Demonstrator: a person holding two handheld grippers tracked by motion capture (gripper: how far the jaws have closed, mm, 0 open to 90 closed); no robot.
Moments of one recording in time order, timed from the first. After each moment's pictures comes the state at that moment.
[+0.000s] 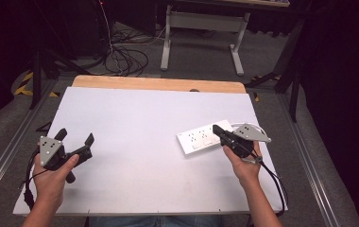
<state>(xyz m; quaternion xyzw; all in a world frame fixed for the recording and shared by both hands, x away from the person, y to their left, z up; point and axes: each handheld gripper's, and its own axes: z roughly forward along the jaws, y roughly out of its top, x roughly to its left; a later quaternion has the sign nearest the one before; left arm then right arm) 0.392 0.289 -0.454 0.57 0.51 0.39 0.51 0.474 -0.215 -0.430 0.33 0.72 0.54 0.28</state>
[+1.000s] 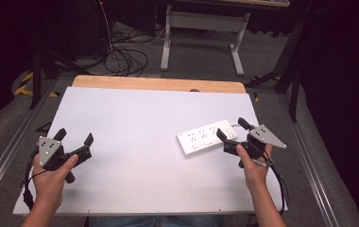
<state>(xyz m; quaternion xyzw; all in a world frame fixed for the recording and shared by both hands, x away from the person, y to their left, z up) 0.391 0.290 -0.454 0.57 0.51 0.39 0.51 0.471 -0.242 -0.430 0.36 0.65 0.59 0.31</state>
